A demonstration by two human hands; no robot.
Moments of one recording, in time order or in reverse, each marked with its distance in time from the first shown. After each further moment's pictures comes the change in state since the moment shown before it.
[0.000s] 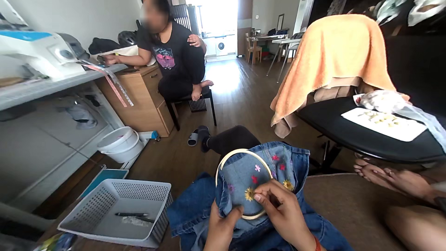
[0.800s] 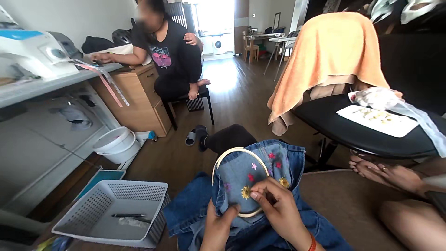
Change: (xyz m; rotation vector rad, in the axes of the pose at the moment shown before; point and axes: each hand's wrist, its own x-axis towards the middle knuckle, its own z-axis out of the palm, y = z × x) left_hand 0.000 -0.001 0.000 0.017 0.010 0.000; right_hand -0.001 0.000 -0.001 0.009 0.001 -0.001
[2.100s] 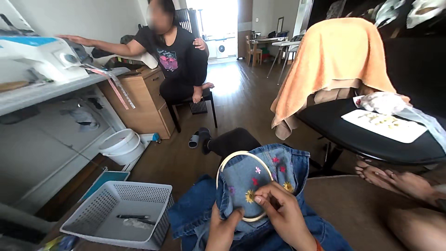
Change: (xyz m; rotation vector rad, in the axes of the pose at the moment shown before) left_hand -0.002 0.002 0.000 0.003 -0.002 -0.013; right_hand 0.001 -0.001 0.001 -0.005 0.002 0.006
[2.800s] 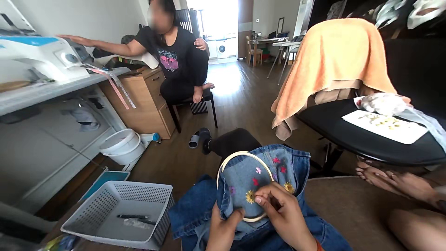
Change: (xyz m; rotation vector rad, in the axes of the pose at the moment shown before) left_hand 0.000 0.000 0.000 0.005 -0.004 0.005; right_hand 0.000 0.001 -0.001 0.006 -0.012 0.001
